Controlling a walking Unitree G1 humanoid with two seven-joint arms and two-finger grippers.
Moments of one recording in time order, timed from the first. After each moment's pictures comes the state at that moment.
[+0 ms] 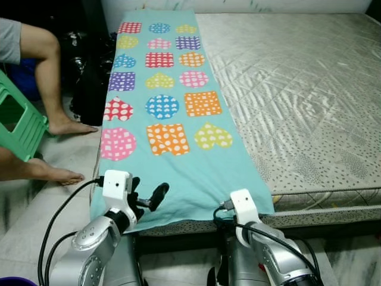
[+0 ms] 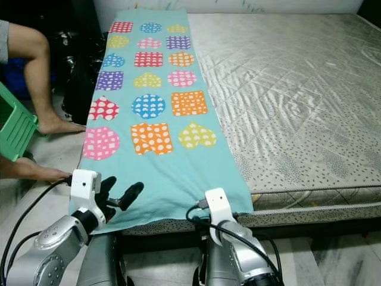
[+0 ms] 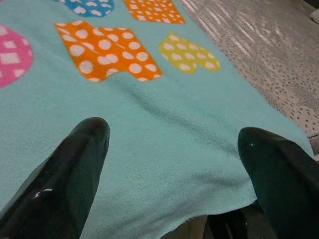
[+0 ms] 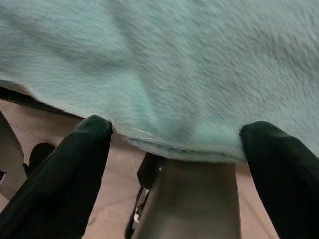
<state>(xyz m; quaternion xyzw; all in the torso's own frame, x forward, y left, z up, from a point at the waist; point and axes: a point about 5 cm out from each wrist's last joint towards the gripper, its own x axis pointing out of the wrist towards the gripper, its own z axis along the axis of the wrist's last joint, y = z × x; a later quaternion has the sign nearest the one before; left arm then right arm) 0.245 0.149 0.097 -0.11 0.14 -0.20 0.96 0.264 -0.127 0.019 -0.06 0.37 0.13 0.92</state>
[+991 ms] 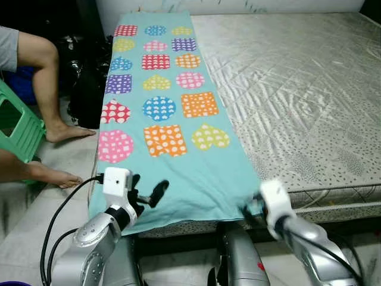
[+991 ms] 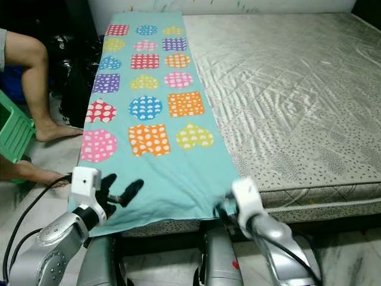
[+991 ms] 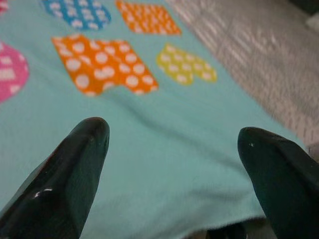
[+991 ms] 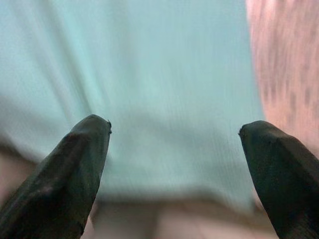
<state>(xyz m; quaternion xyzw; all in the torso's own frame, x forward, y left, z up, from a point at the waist) 0.253 0.148 0.100 -0.12 0.11 -0.19 0.97 0.270 -0.169 0.075 -0.06 0.23 0.14 0.96</state>
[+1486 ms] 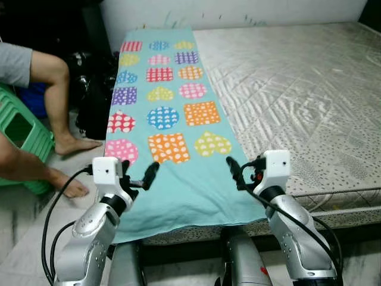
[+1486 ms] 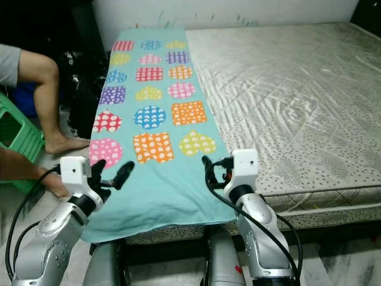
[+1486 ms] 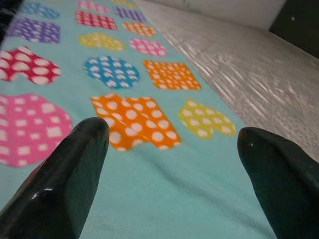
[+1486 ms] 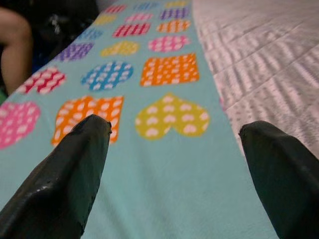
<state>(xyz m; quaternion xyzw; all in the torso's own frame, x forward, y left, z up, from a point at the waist) 0.272 0.161 0.109 -0.13 0.06 -0.13 0.98 0.290 -0.144 0.121 0.06 0.06 0.10 0.99</state>
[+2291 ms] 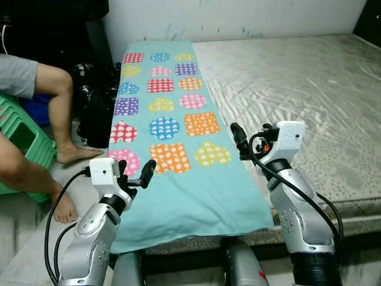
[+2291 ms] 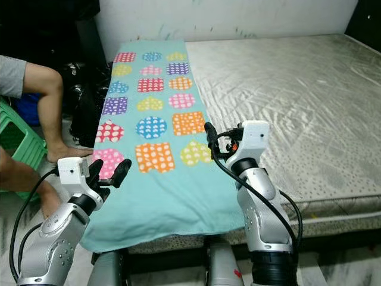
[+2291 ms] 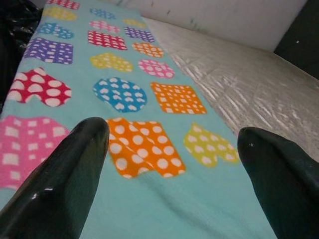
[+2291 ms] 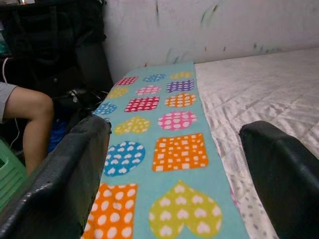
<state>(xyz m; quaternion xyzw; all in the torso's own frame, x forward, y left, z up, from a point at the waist) 0.276 0.162 0.103 -0.15 0.05 -0.11 0.98 0.315 -0.140 0.168 0.09 -0.04 0.11 0.99</state>
